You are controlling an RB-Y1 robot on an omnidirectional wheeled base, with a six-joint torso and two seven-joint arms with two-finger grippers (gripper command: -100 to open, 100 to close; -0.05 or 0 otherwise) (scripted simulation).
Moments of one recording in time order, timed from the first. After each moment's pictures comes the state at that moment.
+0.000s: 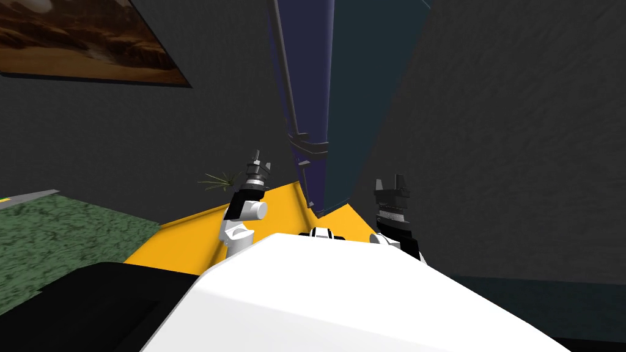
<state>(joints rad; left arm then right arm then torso) 0.20 0.17 0.24 -2.40 0.18 0.18 0.02 0.53 -0.02 0.03 -2.22 -0.08 -0.51 -0.10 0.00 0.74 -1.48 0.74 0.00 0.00</state>
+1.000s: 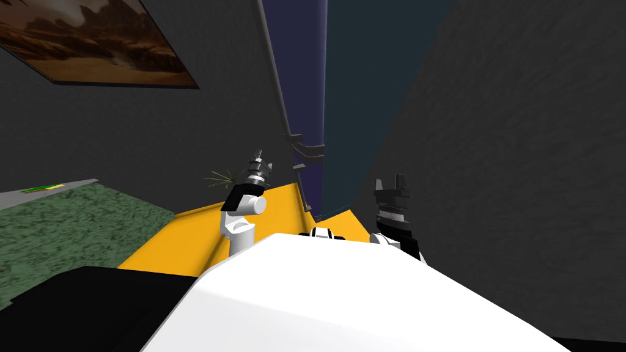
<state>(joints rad) 0.10 0.15 0.29 -2.41 0.24 0.41 0.01 0.53 -0.02 0.03 -2.22 -0.08 -0.51 -0.10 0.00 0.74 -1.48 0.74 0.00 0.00</state>
